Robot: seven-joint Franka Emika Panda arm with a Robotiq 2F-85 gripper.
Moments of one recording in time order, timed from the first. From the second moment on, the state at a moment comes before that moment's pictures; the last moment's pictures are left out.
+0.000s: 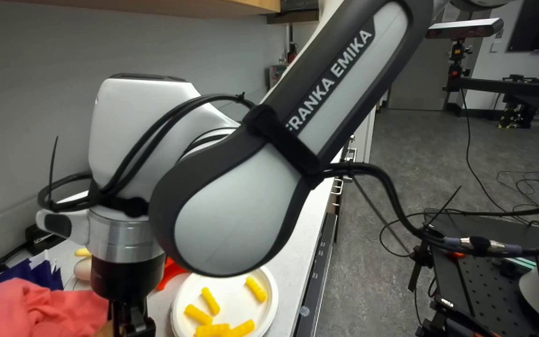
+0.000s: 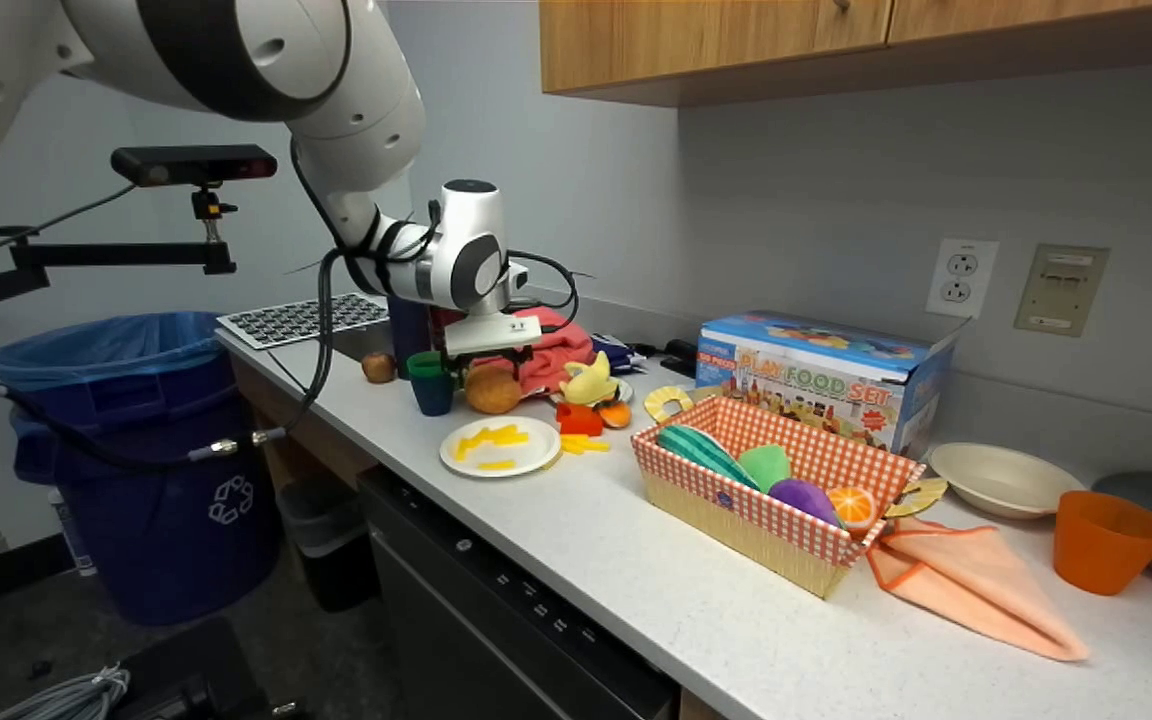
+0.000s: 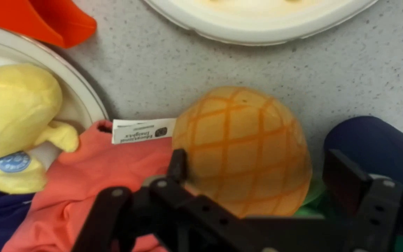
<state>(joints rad) 0.16 0.64 0.37 -1.75 -0.13 2.67 -0.52</state>
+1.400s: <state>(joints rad) 0.06 0.51 0.38 -1.82 -0.09 2.89 -0.53</state>
